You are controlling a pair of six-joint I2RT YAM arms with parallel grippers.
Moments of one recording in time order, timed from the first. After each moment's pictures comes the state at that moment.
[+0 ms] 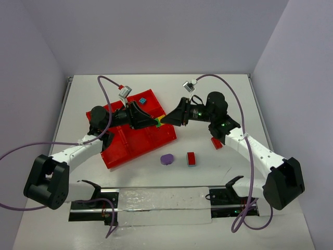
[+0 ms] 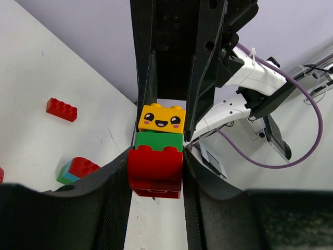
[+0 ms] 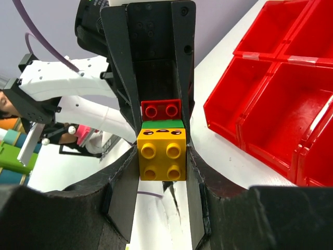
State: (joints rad) left arm -0.43 1.30 0.67 0.97 0.98 -1.11; right arm 0.51 1.22 0.90 0.30 -0.85 0.81
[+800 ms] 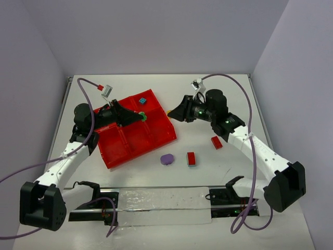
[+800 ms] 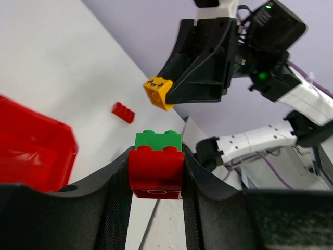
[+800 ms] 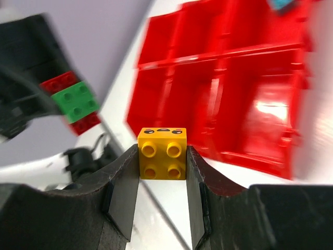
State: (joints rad) left arm -0.25 1.10 0.67 0.54 0.93 -0.88; right arm 0.49 1.18 0.96 -0.06 -0.51 0.63
